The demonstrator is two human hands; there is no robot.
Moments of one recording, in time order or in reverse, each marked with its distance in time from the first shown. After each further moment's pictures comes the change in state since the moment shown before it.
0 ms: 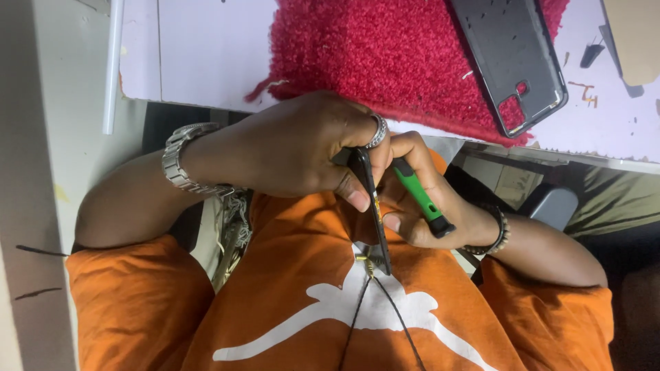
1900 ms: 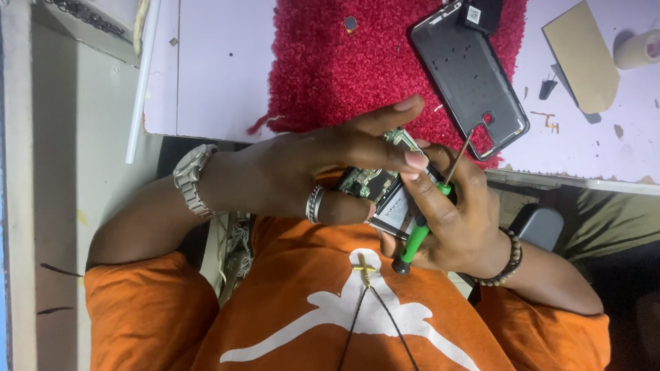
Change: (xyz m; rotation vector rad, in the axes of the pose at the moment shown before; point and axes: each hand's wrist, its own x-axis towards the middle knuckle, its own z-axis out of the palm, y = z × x) left_hand -0.007 -0.005 0.001 -0.277 0.023 0.470; right_hand -0.041 -0.009 -0.009 -1.570 0.438 -0.420
